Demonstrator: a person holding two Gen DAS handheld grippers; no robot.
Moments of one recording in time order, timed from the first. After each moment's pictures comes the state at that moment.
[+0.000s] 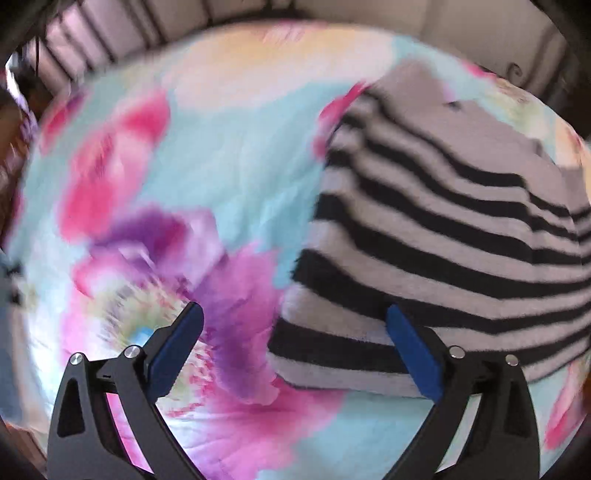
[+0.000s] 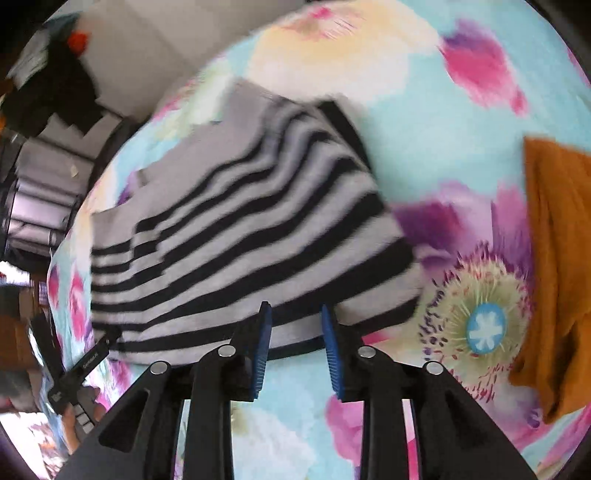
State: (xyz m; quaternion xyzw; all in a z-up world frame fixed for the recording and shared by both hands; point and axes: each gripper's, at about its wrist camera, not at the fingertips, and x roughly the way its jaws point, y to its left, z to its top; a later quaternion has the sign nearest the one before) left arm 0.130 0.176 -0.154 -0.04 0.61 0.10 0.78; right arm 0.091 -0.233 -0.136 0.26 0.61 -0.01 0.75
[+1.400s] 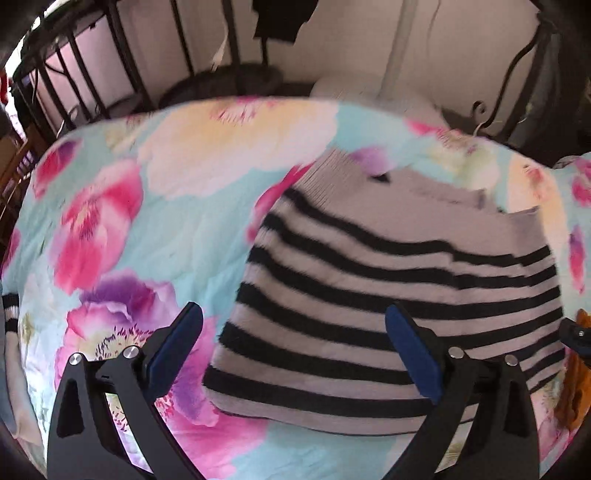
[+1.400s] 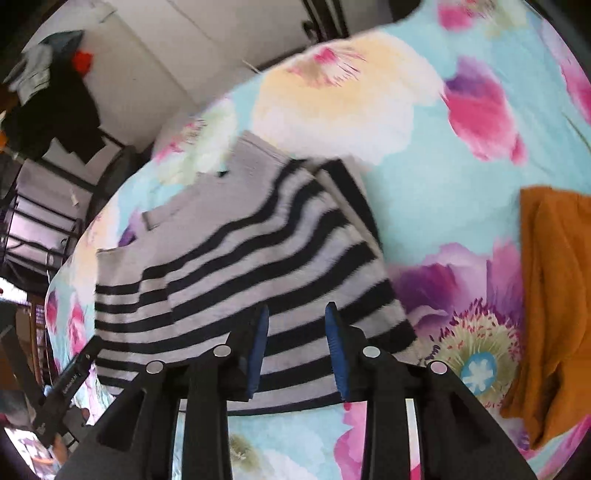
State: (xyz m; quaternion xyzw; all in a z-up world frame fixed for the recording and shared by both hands) left arm 0.142 0.085 -0.093 -0.01 0.51 0.06 0.86; right arm 0.119 -0.224 -0.106 0.24 0.55 -0.02 0.80
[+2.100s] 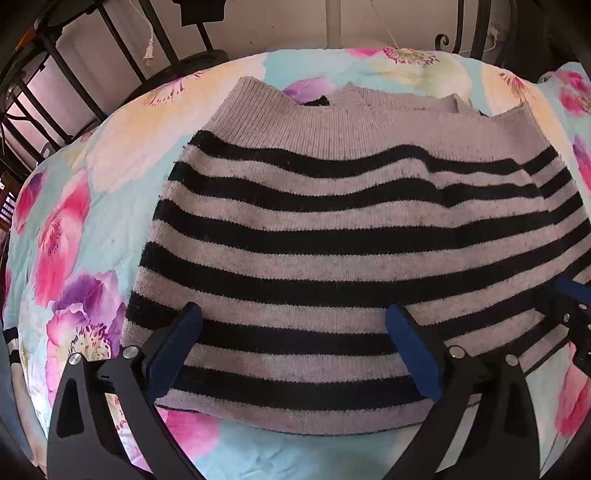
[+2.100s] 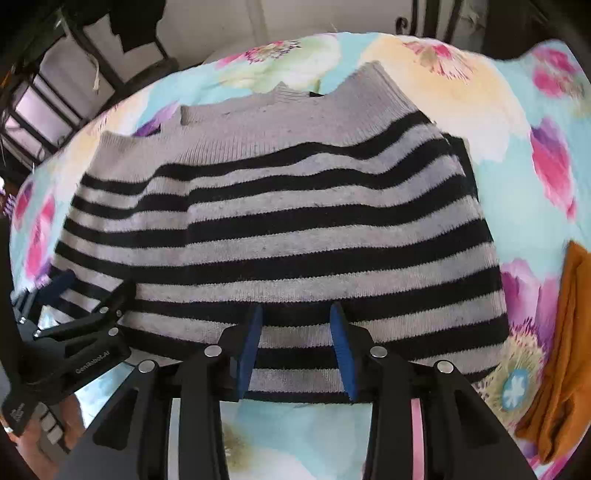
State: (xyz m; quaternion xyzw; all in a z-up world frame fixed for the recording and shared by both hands) left arm 0.132 0.053 -0.150 0.09 0.55 0.03 0.83; right arm 0.126 -0.127 -0.140 0.06 0.59 0.03 0.81
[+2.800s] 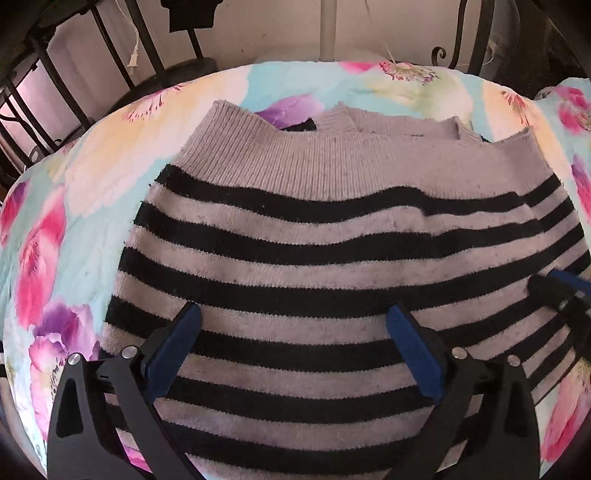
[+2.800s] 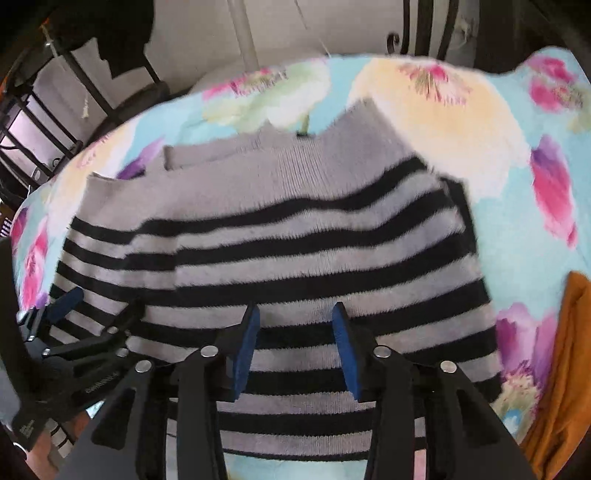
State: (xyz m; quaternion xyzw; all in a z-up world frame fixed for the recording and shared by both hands) left arm 0.164 0.044 -0.154 0.07 0.53 0.01 0.84; right arm 0.156 -0.142 -0.142 0.09 0.56 0.02 0.82
